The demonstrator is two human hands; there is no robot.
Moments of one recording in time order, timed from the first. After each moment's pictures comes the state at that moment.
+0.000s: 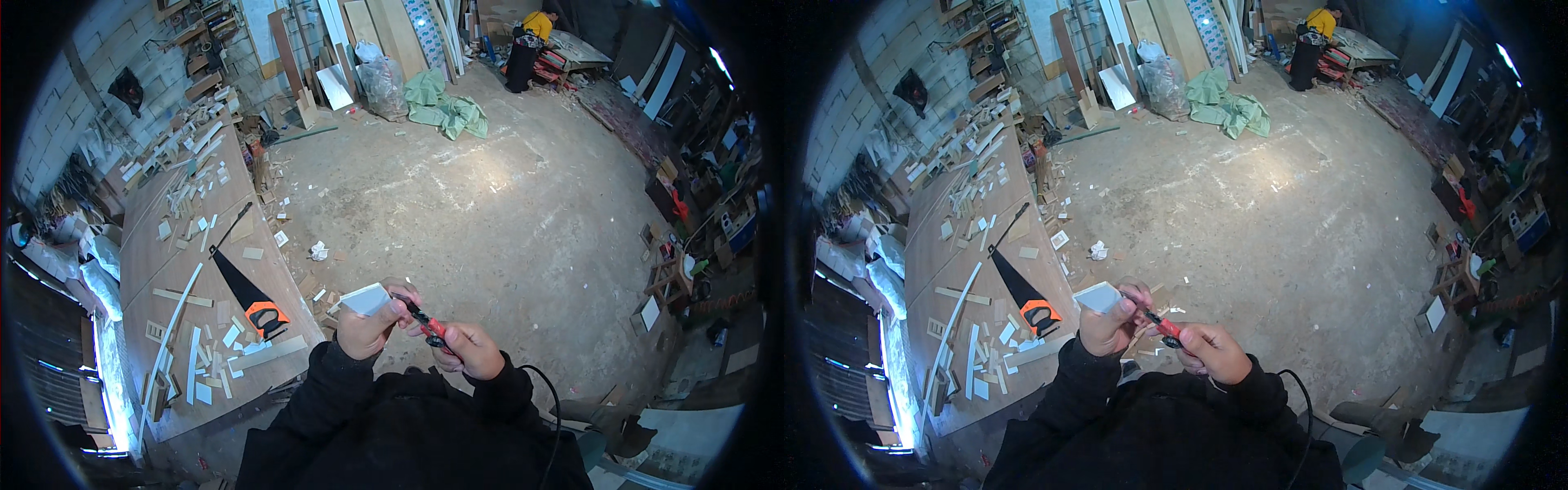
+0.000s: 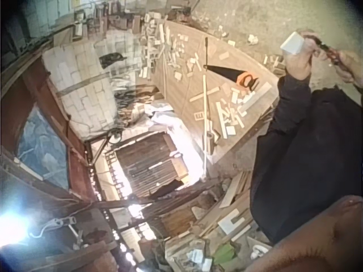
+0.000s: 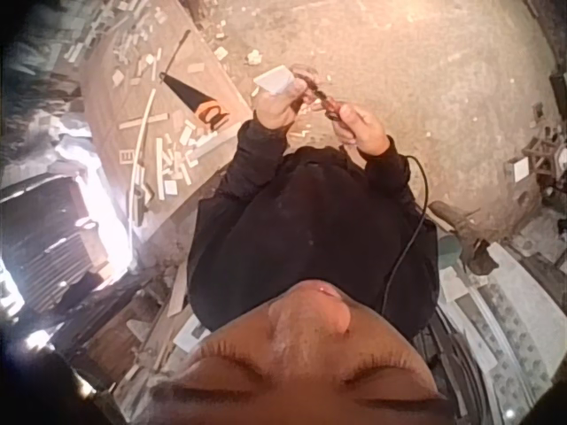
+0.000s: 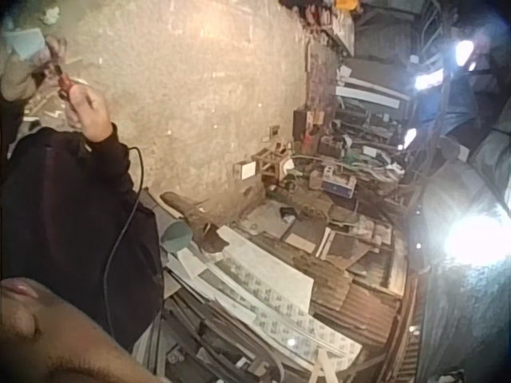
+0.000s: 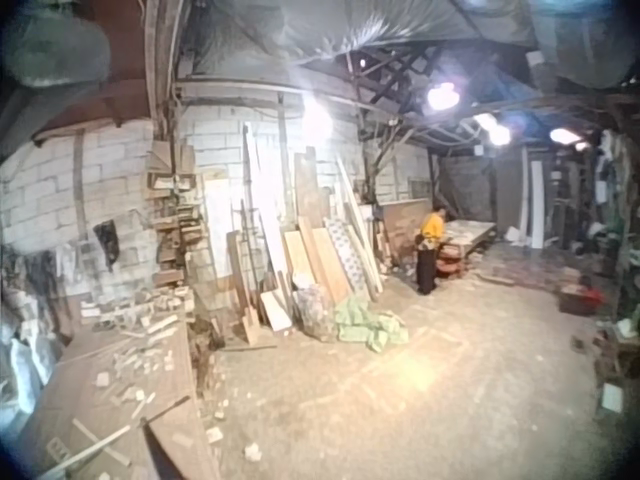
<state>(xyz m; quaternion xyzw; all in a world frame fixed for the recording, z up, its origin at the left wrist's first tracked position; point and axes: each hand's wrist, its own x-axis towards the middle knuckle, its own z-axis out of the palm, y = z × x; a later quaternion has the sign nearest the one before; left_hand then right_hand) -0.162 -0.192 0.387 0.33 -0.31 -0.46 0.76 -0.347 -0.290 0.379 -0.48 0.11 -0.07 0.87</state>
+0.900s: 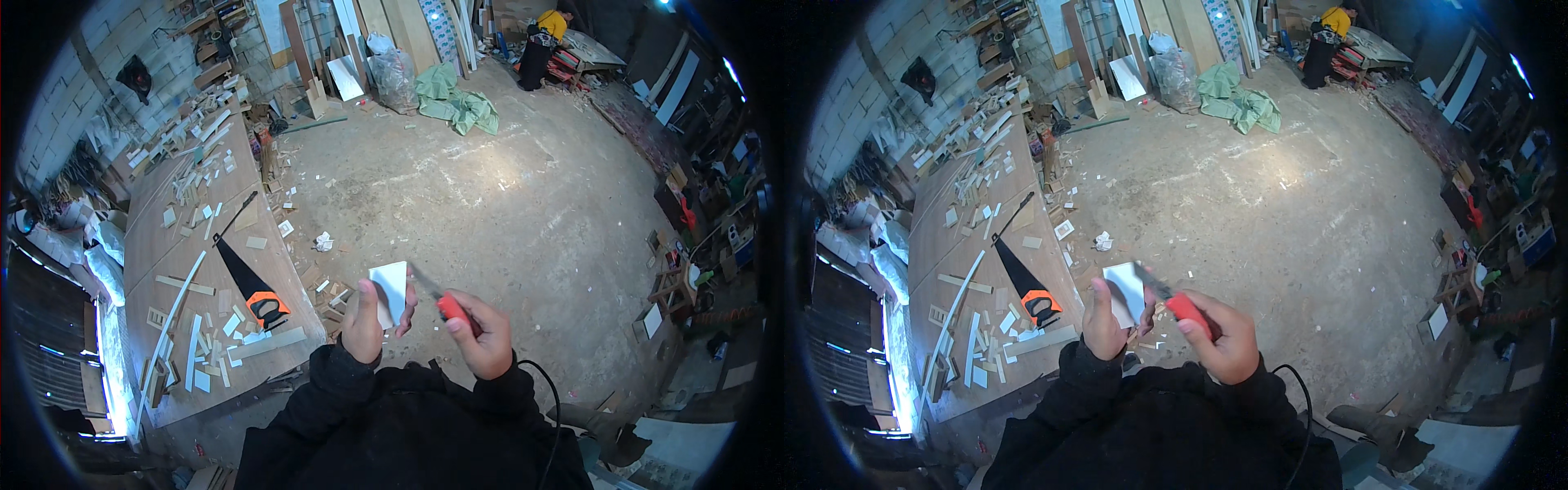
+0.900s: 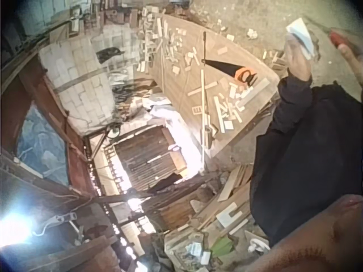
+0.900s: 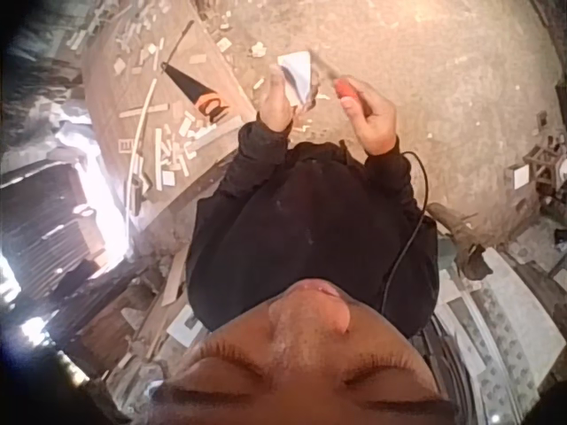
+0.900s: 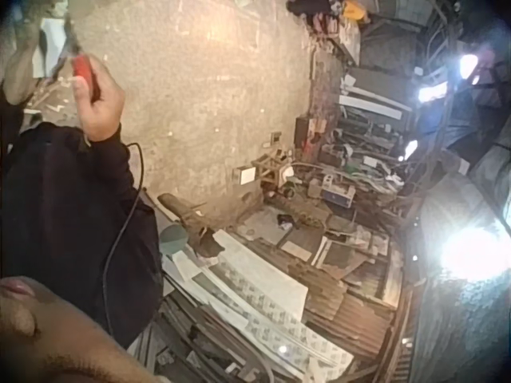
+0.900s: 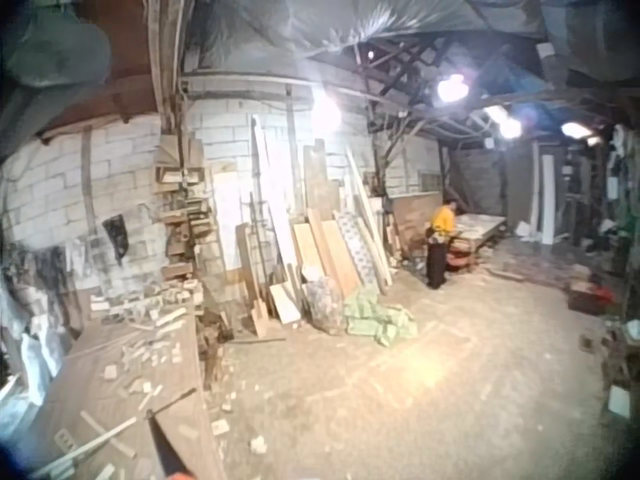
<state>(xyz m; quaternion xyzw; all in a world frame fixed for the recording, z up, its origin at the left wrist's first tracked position) -0.172 -0.197 0.384 0.39 -0.30 -0.44 0.75 -0.337 -0.299 0.405 -0.72 0.19 -0.33 0.59</state>
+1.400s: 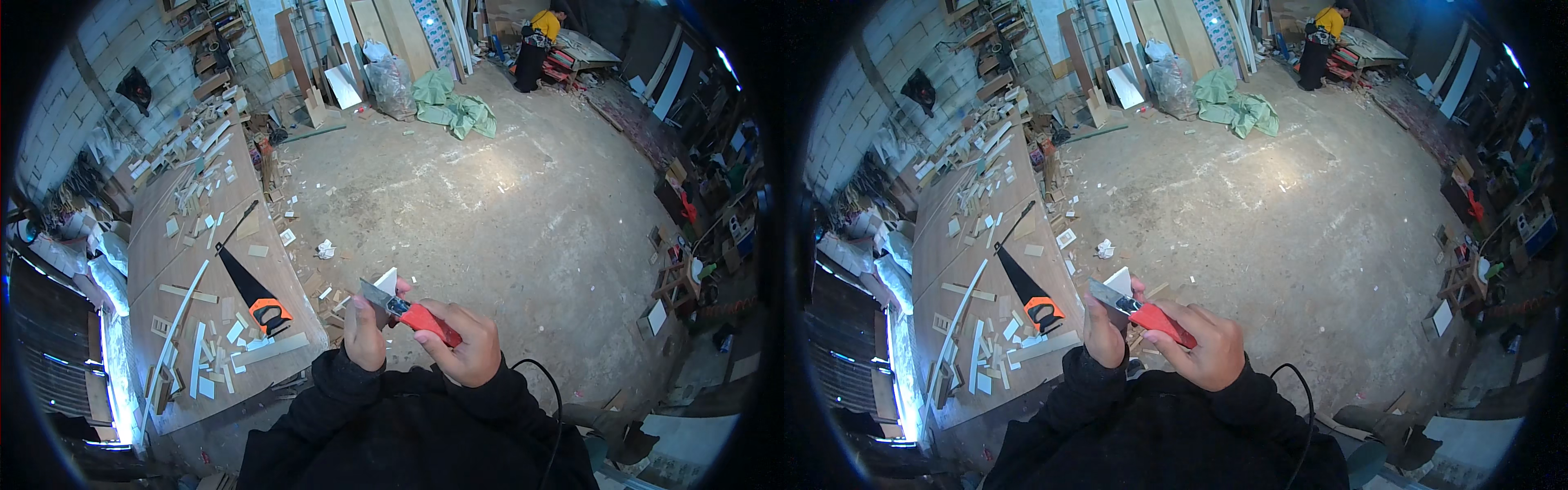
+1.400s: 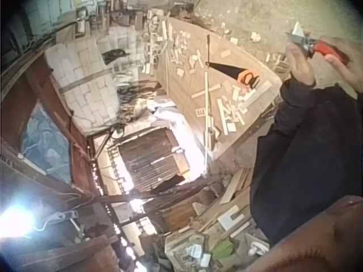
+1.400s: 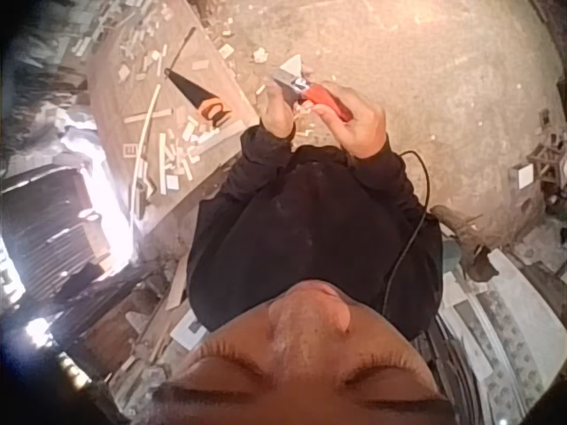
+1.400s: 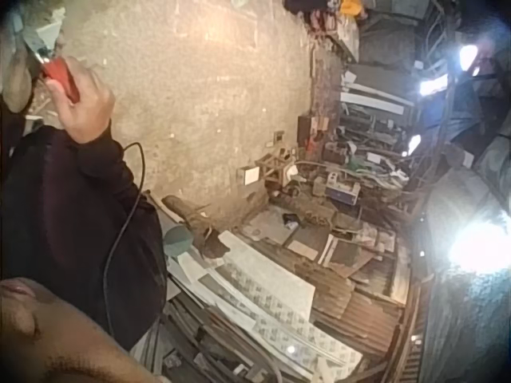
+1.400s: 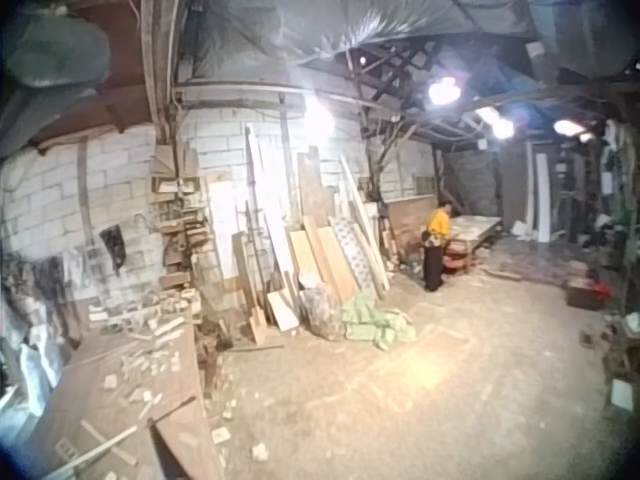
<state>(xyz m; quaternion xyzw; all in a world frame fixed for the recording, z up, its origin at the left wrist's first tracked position) -0.193 -0.195 0.394 0.51 -0.34 -0.26 0.74 -0.330 -0.286 0.421 -0.82 0.17 -0.37 0.40</state>
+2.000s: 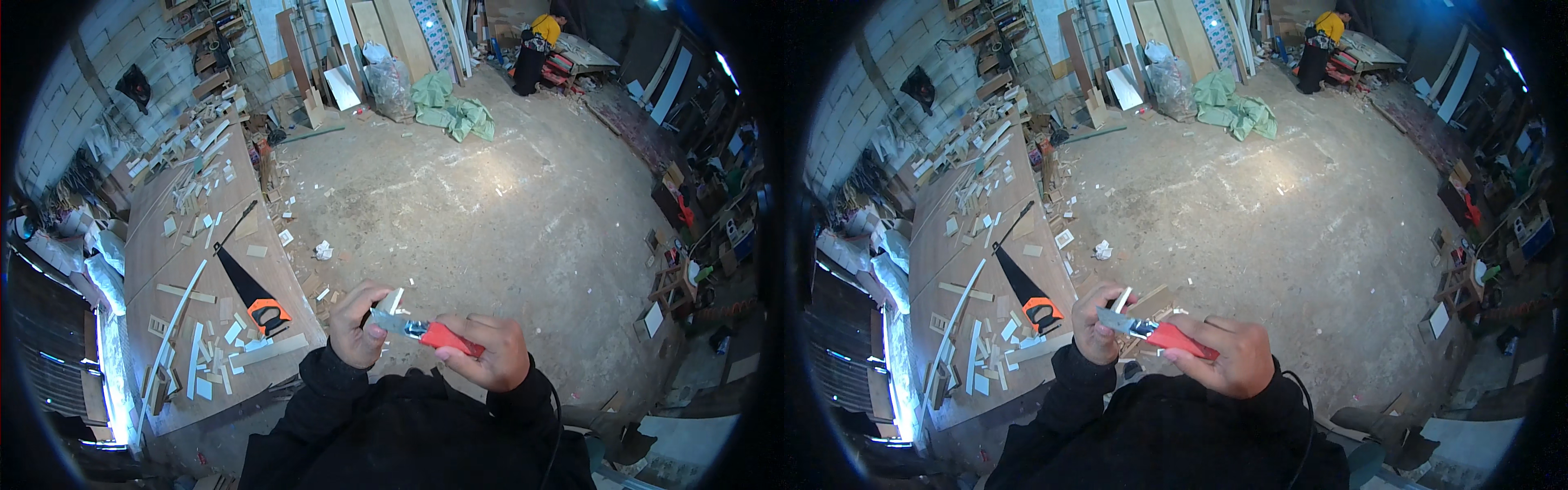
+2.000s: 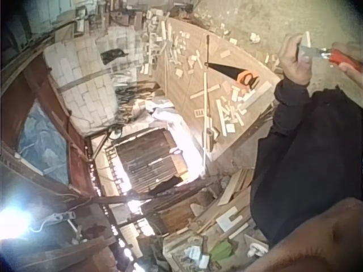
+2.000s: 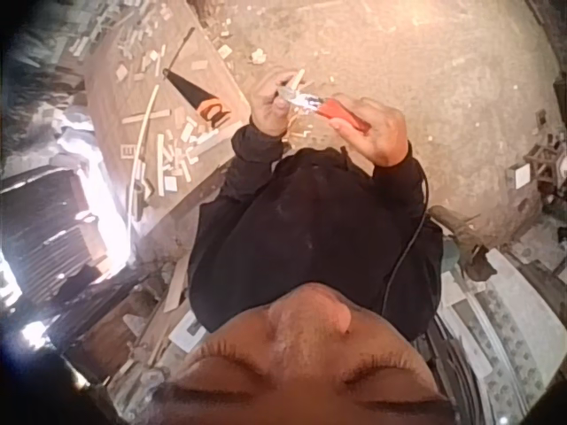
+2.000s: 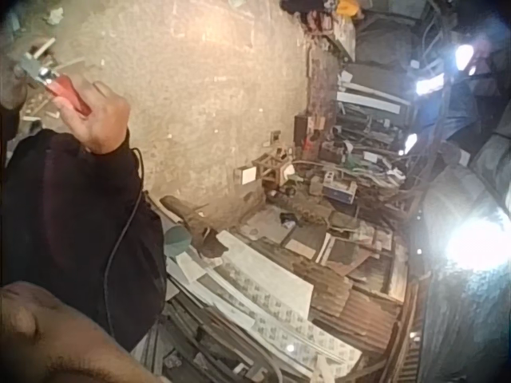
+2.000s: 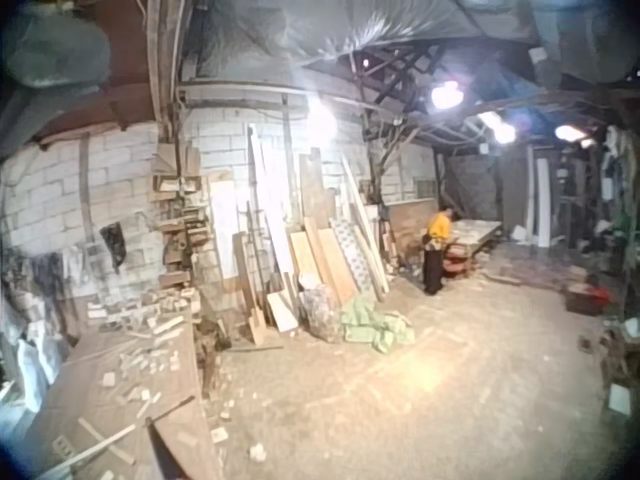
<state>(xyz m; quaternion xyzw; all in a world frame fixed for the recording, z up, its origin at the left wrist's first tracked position) -0.167 -0.182 0.407 0.63 -0.49 -0.08 0.60 -0.356 -0.297 0.445 -0.88 0.13 -0.29 0.35</state>
